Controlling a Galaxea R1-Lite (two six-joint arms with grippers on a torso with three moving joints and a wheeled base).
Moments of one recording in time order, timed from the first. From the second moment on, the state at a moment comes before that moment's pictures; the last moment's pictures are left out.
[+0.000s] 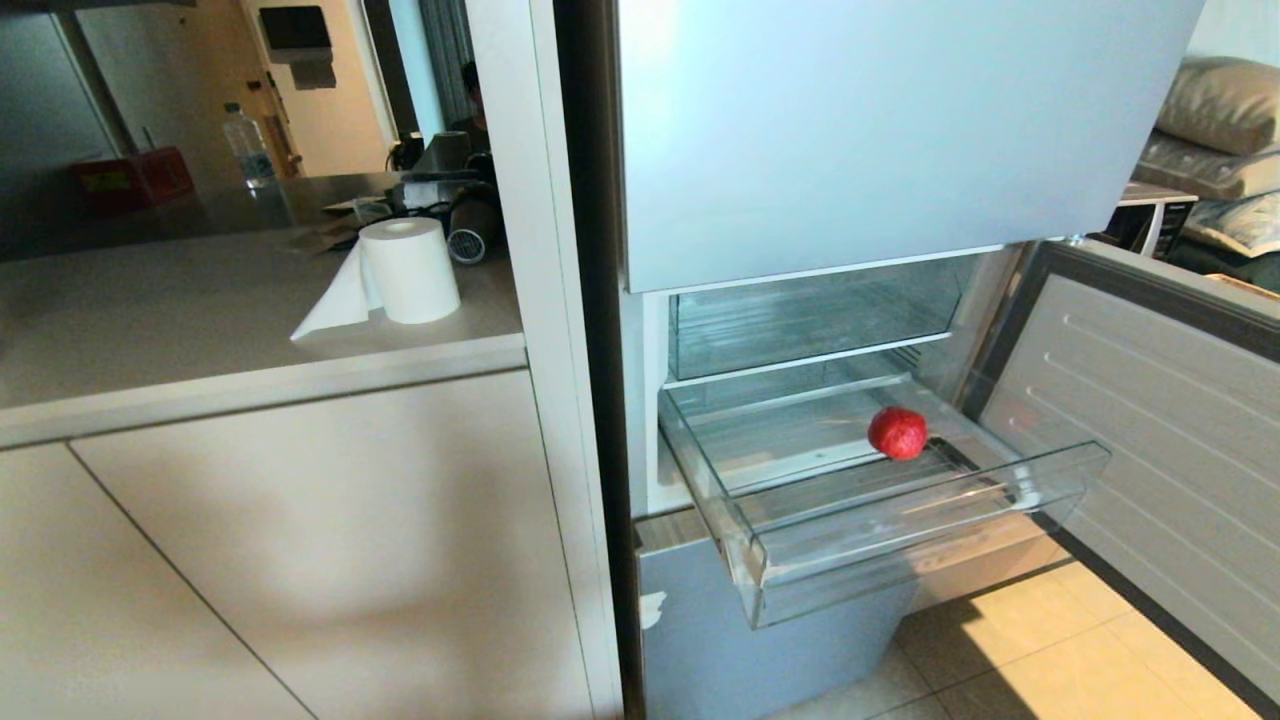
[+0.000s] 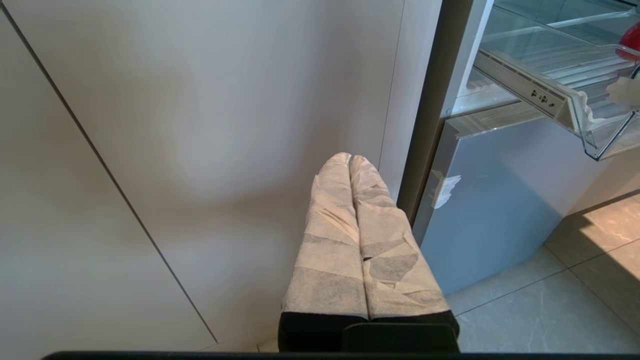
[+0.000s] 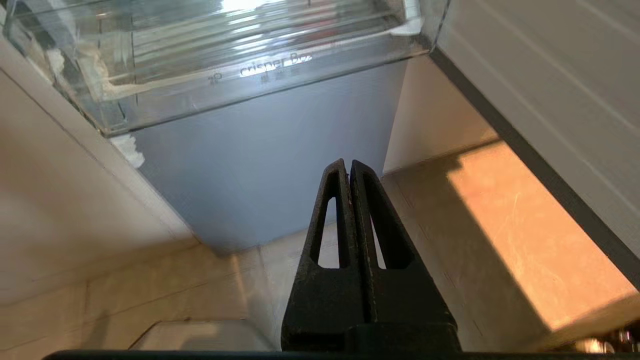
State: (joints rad) left arm 0.00 0.00 0.00 0.00 0.00 0.00; right arm 0.00 0.35 -0.04 -0.08 -0.03 0.05
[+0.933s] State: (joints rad) left arm 0.00 0.00 0.00 0.00 0.00 0.00; right arm 0.00 1.58 -1.05 0.03 0.11 0.17
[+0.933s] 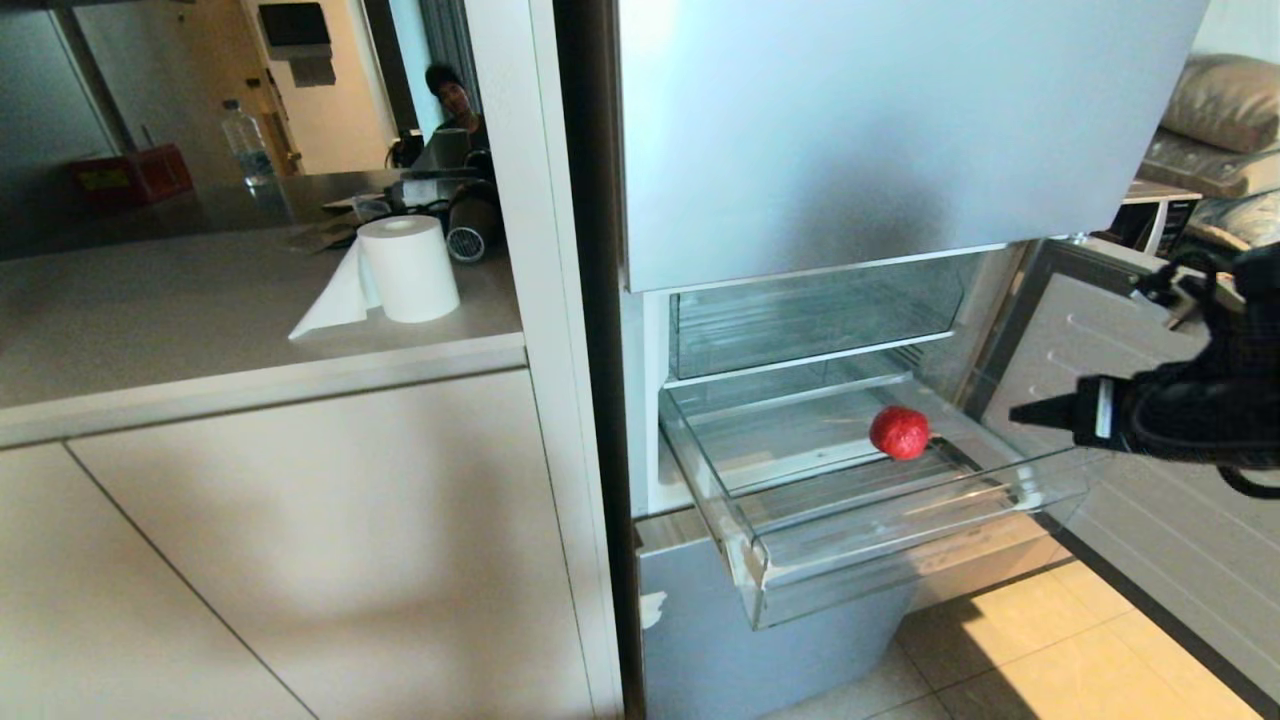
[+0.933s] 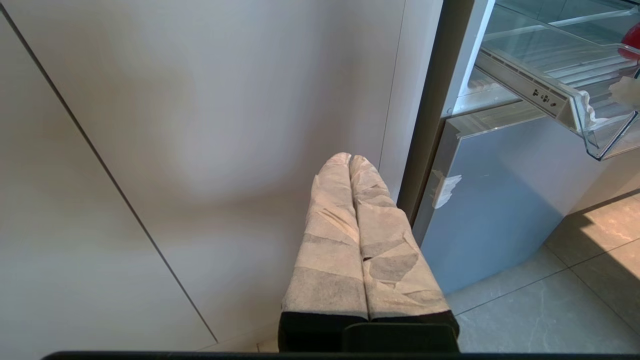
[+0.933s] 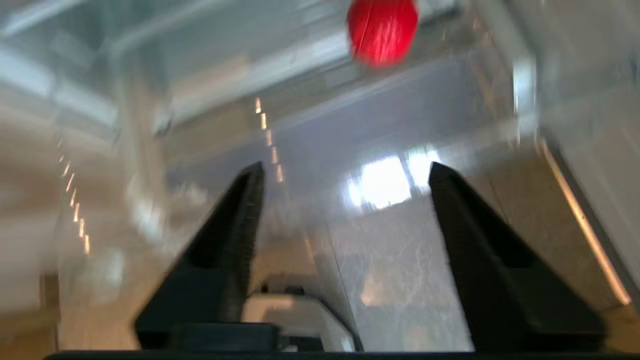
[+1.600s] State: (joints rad) left arm 0.00 0.00 0.00 0.00 0.00 0.00; right arm 0.01 2.18 -1.60 0.08 -0.05 0.15
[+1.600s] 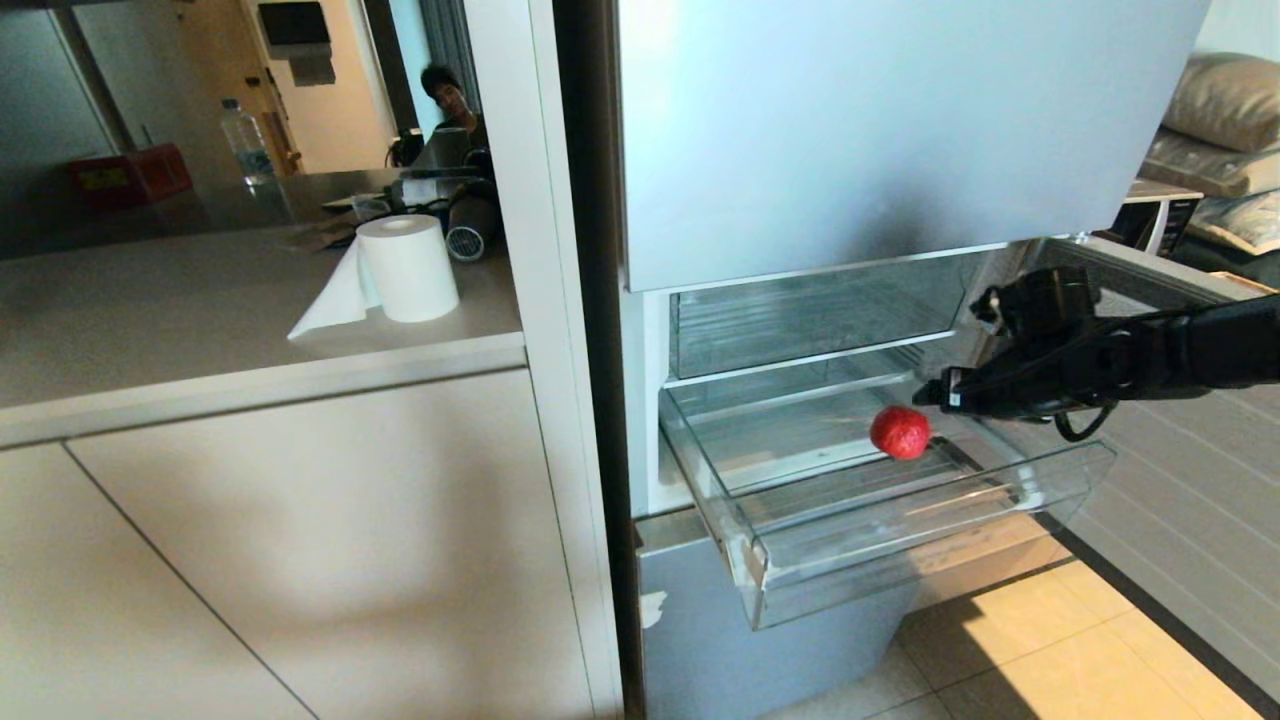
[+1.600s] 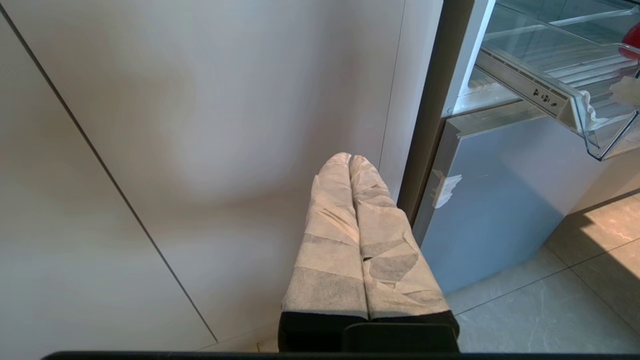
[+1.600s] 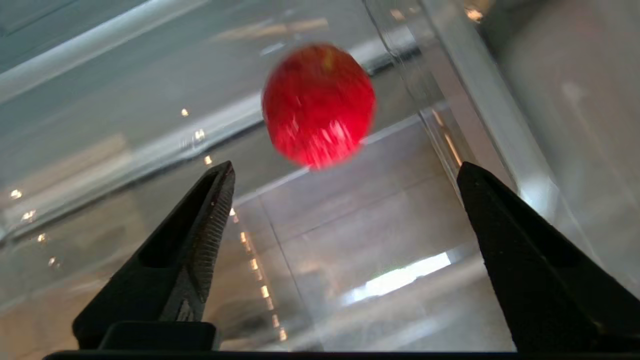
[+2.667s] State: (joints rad) left arm 0.00 0.00 0.00 0.00 0.00 0.00; right arm 0.02 2.44 -1.96 0.25 -0.02 0.09
